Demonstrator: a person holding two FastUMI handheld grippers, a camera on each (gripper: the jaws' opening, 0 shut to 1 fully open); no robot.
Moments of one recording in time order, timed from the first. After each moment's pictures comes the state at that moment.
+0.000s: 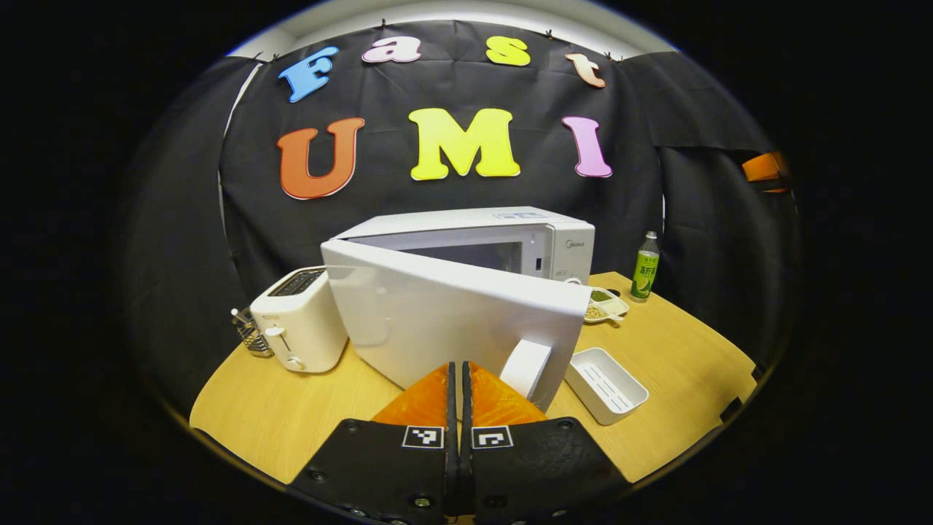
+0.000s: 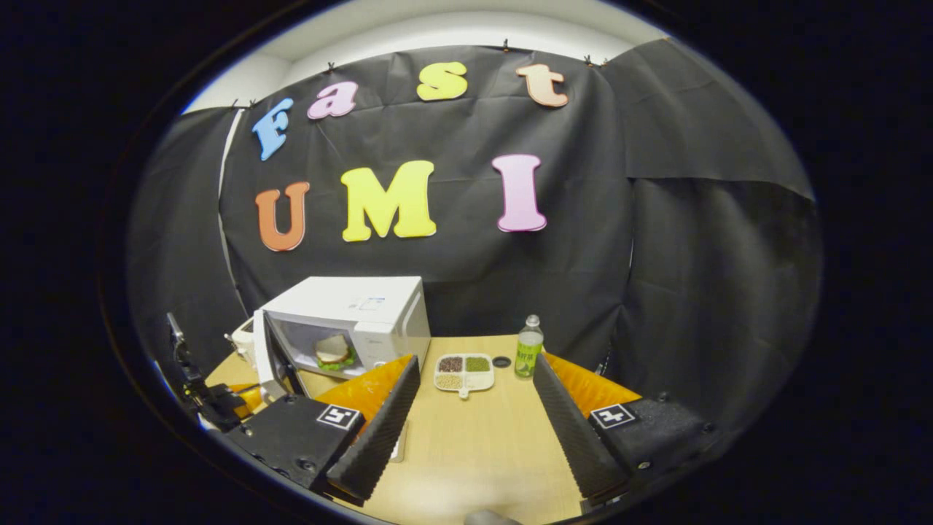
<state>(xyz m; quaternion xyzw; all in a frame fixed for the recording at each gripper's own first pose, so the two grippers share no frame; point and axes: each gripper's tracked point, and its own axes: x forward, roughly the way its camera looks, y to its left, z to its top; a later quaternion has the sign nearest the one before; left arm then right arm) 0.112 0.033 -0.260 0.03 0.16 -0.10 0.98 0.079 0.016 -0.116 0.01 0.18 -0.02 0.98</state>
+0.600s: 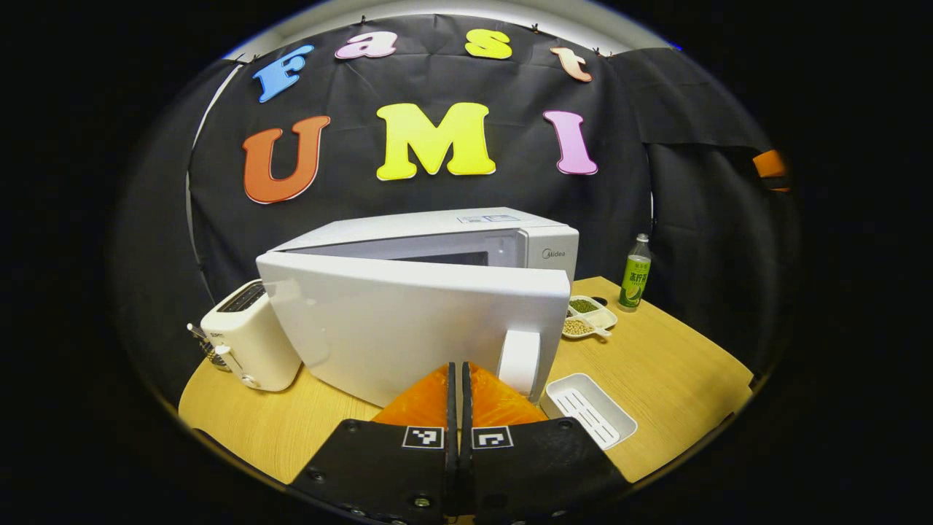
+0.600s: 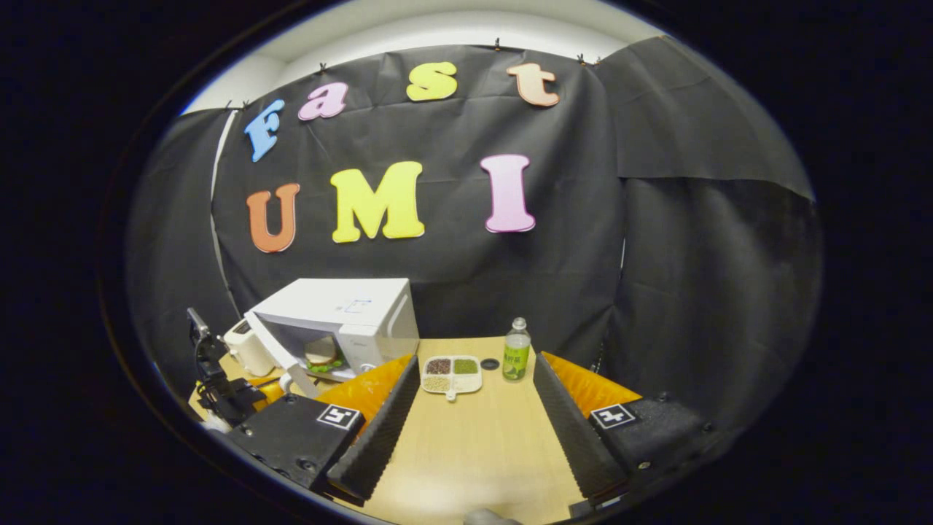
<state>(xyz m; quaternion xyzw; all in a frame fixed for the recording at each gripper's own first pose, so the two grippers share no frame) 0.166 -0.022 -0.263 0.03 0.16 -0.14 0.98 0.083 -0.009 -0.115 0.01 0.18 -0.04 0.98</state>
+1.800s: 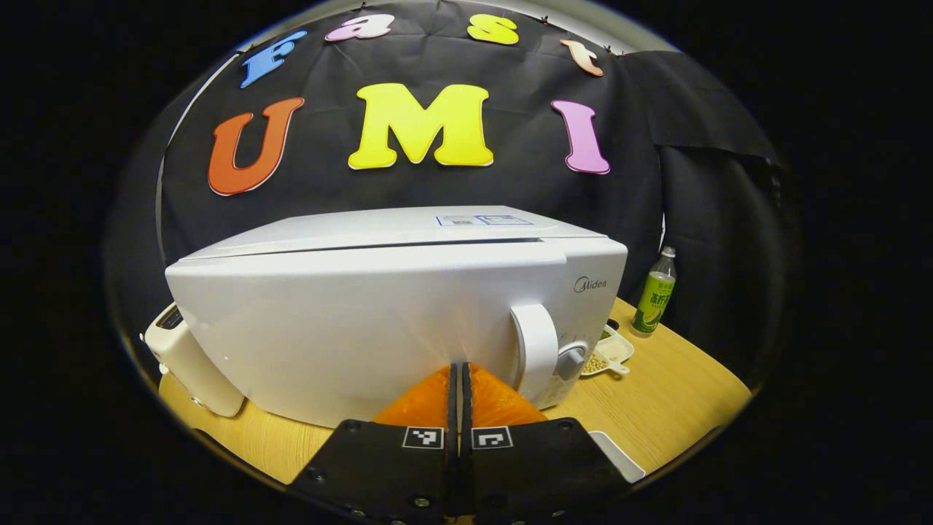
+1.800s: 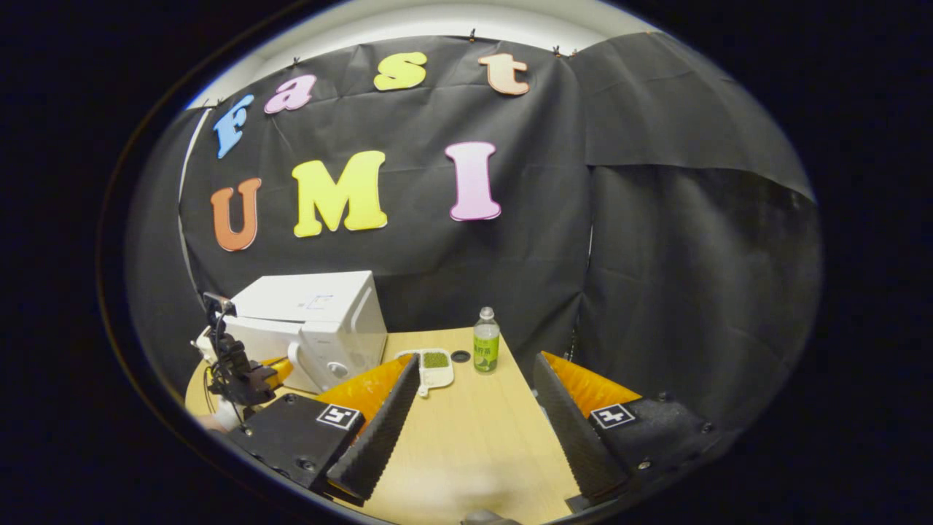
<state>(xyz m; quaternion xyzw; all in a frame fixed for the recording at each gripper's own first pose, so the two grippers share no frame) 0.272 -0.062 -0.277 0.01 0.17 -0.15 0.97 0.089 -0.024 -0.125 0.02 0.20 -0.11 0.97</state>
